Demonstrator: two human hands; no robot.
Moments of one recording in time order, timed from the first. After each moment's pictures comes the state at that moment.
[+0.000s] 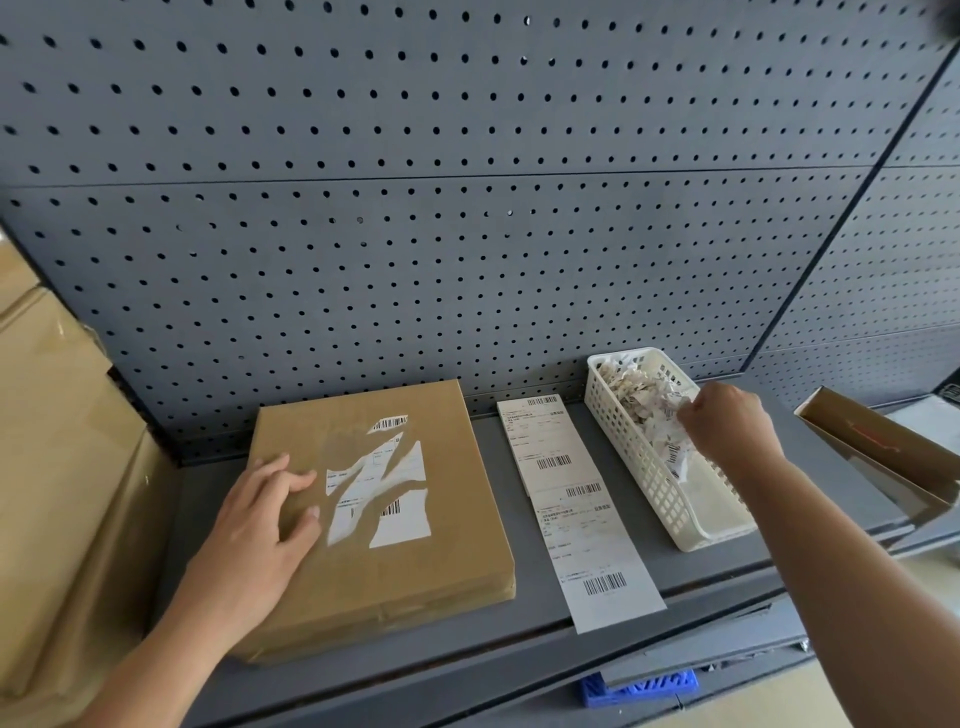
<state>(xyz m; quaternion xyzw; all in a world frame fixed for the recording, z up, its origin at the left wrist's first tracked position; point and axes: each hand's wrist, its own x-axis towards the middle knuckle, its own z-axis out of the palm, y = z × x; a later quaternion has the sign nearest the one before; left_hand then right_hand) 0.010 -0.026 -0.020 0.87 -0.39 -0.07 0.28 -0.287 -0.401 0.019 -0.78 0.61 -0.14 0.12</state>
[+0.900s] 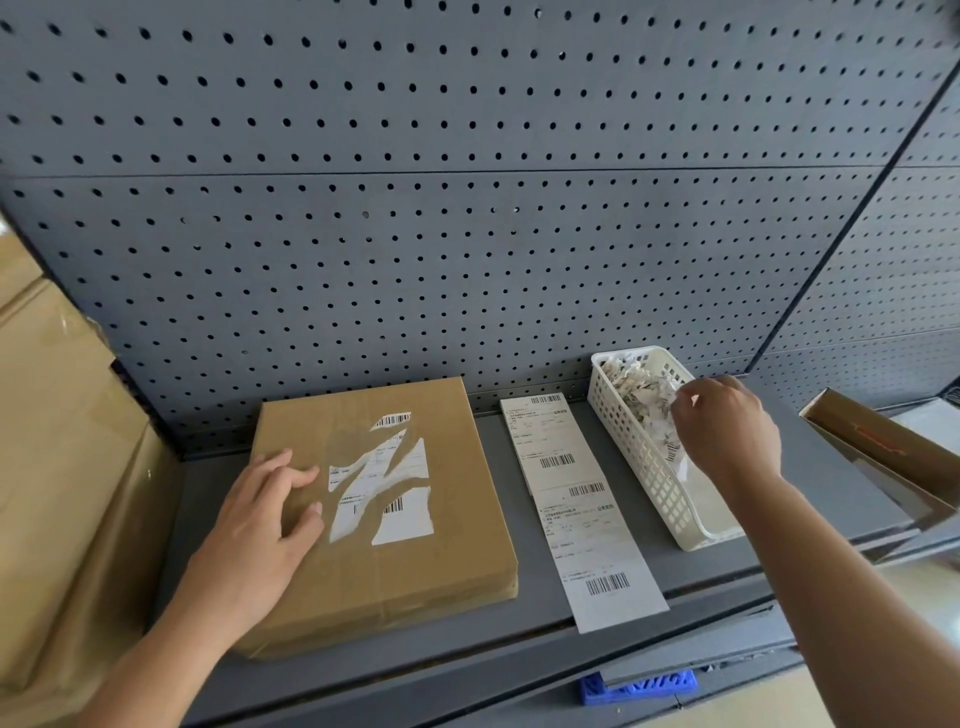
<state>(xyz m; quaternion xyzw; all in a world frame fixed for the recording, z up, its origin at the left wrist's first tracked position) 0.009 -0.026 -0.020 0.87 -0.39 -0.07 0.28 -0.280 -0.383 0.012 -0.80 0.55 -0.24 0.02</state>
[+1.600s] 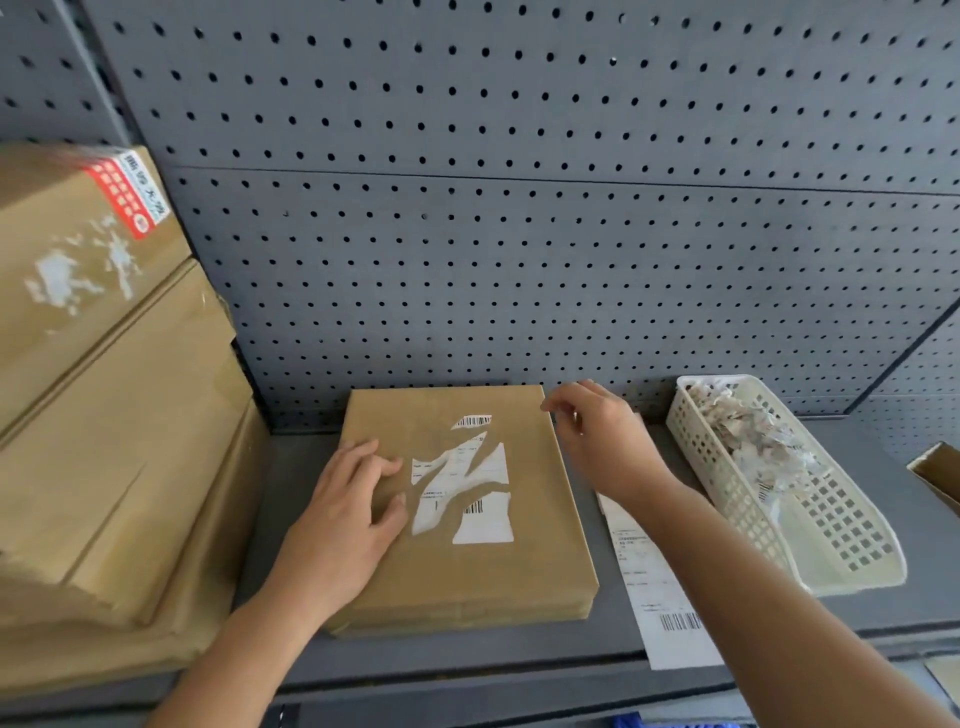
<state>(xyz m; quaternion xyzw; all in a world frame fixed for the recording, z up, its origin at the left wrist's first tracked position) 0.008 -0.024 -0.018 0.87 -0.39 -0.09 0.28 -0.131 -0.281 0.015 -0.91 0.26 -0.23 0.22</state>
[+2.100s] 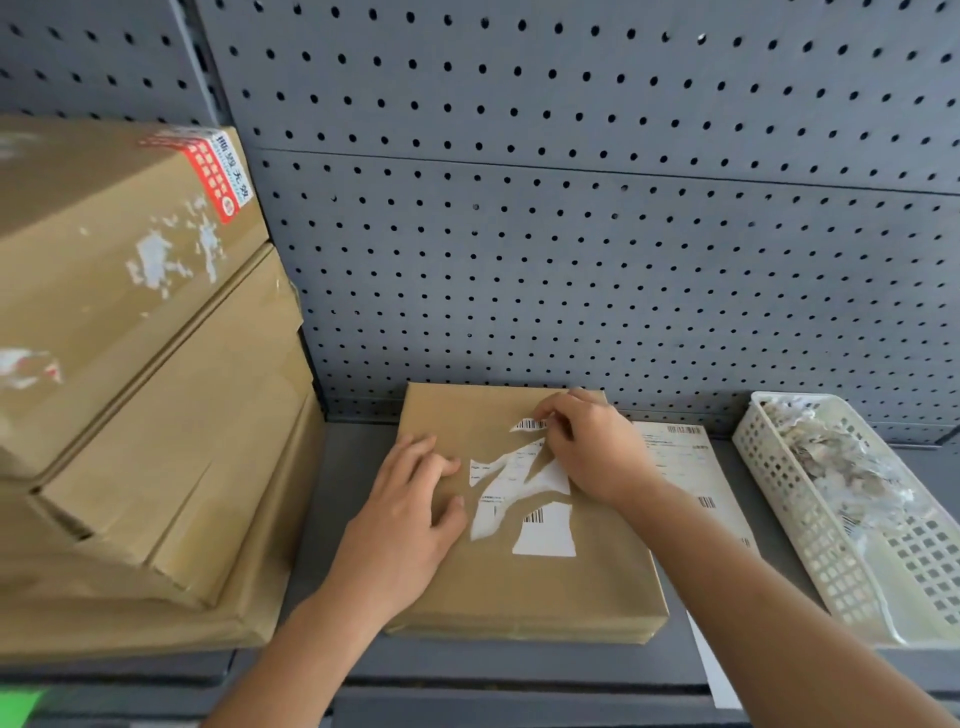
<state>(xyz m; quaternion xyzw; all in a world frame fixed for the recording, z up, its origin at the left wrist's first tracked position) 0.008 -0.023 -0.017 0.87 -0.39 -0.08 0.28 -0.070 -0.253 -0.003 -0.94 0.23 -0.16 0.21</state>
